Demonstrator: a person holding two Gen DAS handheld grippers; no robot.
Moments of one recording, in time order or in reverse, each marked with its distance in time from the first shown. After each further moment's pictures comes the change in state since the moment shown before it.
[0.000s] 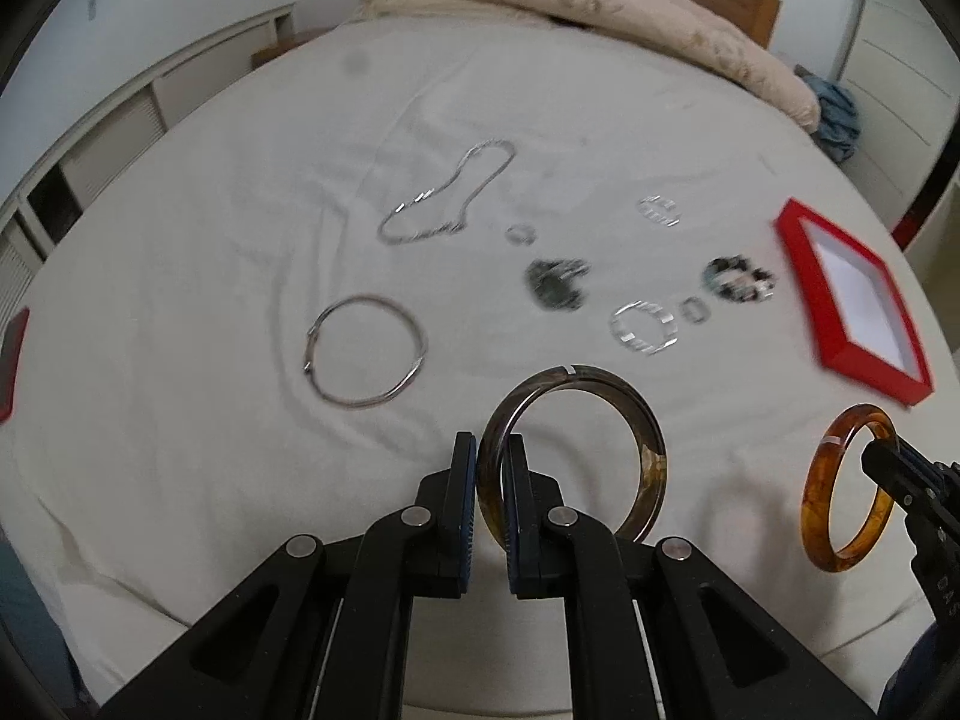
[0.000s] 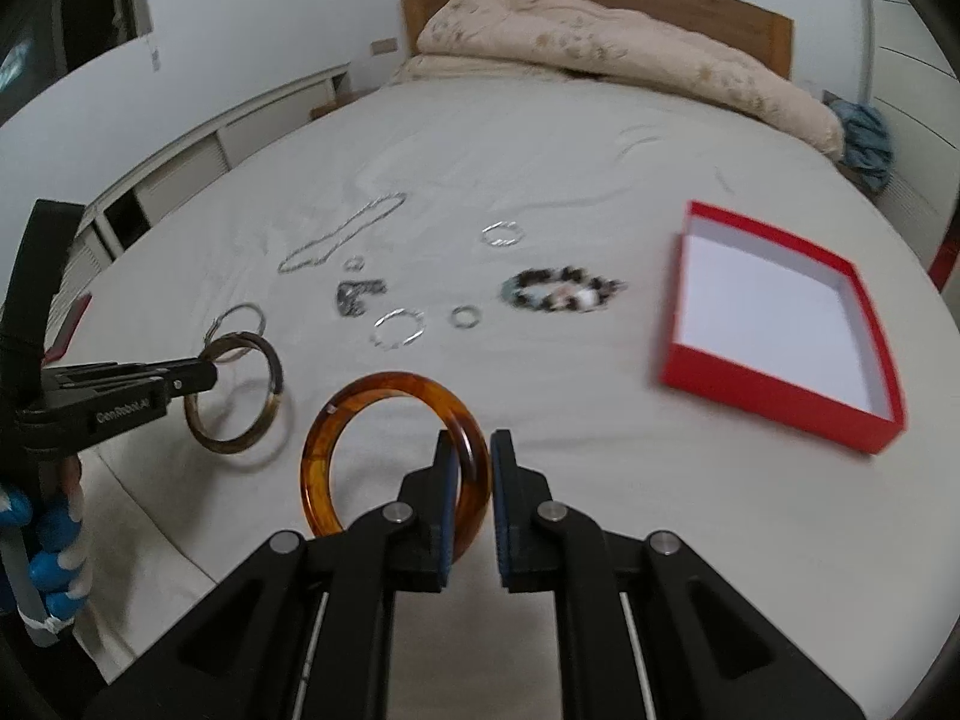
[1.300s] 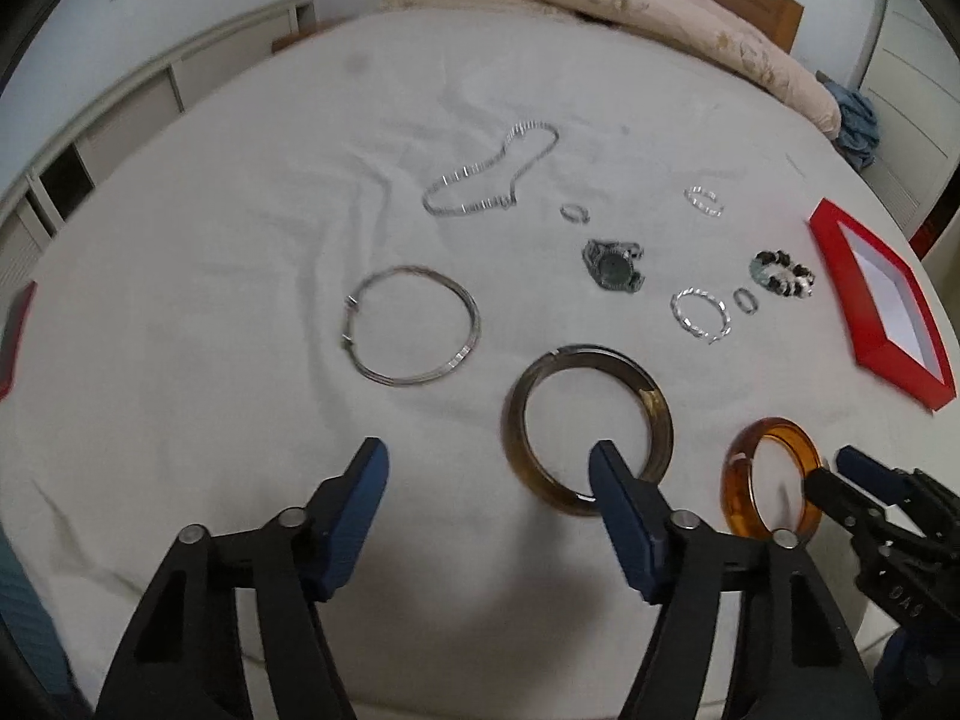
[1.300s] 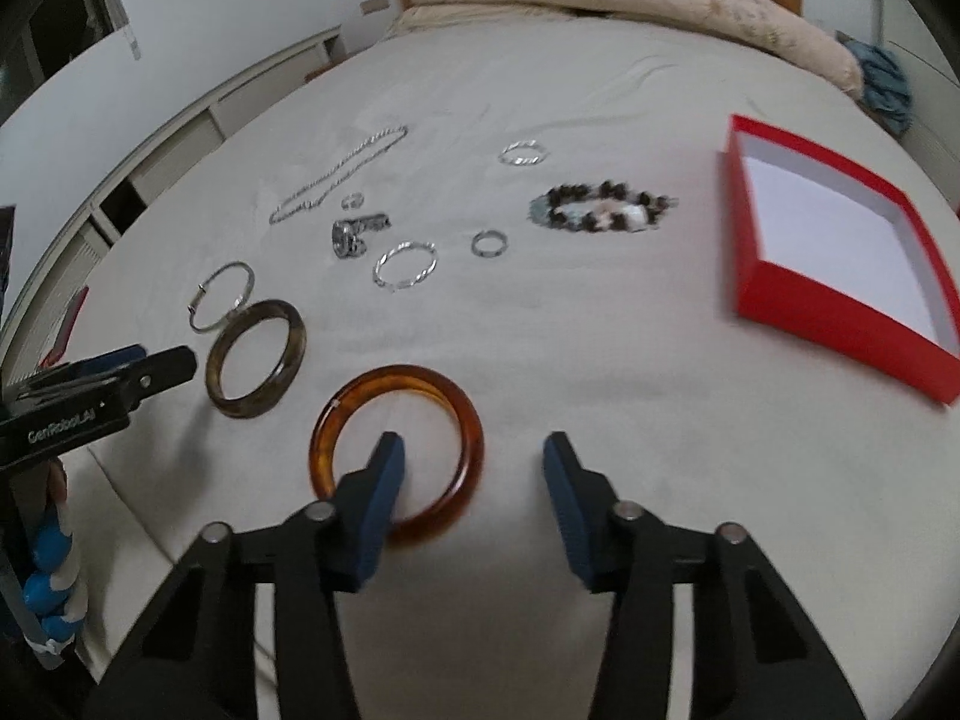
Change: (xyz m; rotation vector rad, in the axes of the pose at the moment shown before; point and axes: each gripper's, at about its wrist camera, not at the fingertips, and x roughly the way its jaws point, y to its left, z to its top) left arm 0.024 0.028 -0.017 -0.056 0.036 0.028; right arm 0.067 0.015 -0.011 0.049 0.144 0.071
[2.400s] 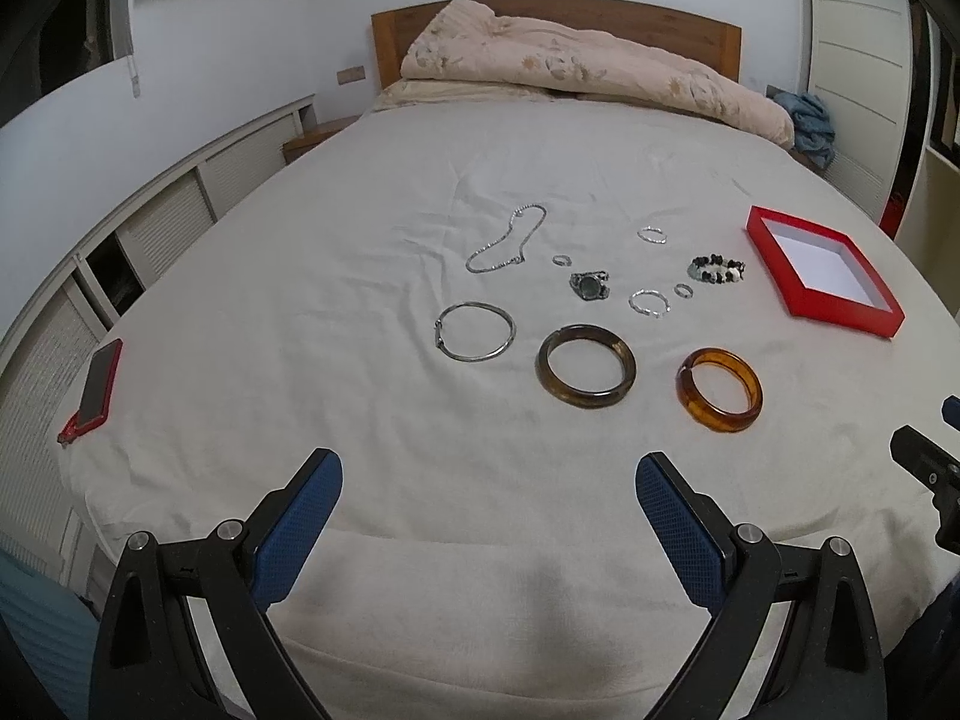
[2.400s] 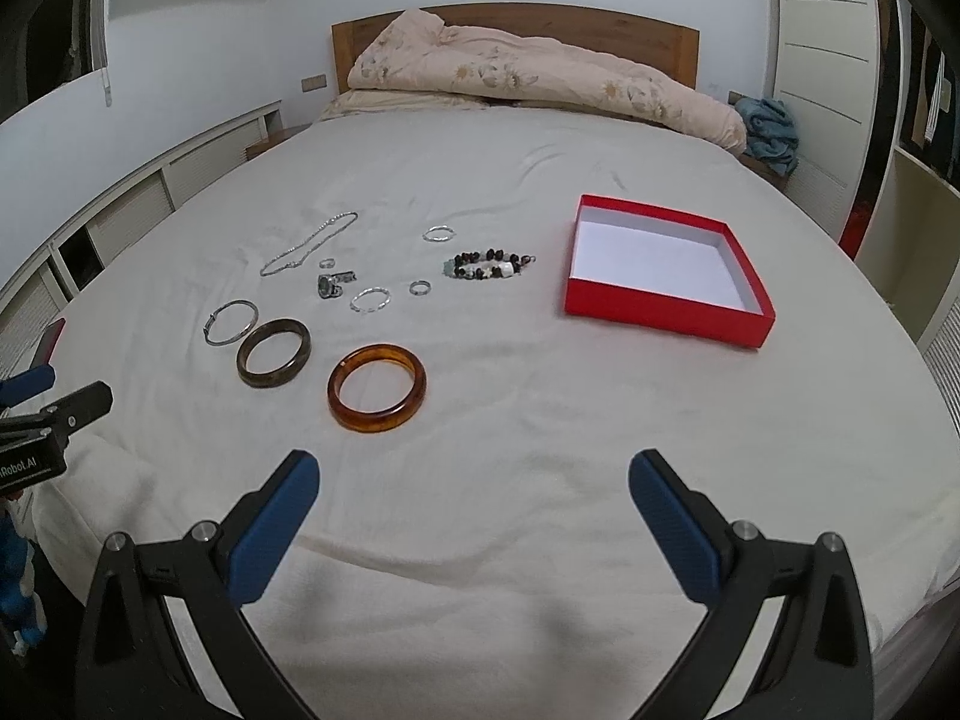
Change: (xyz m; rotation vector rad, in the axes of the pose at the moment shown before) left arm -0.124 0.011 -0.073 0.140 -0.232 0.069; right arm -0.138 0.026 -0.077 0.057 -0.227 -0.235
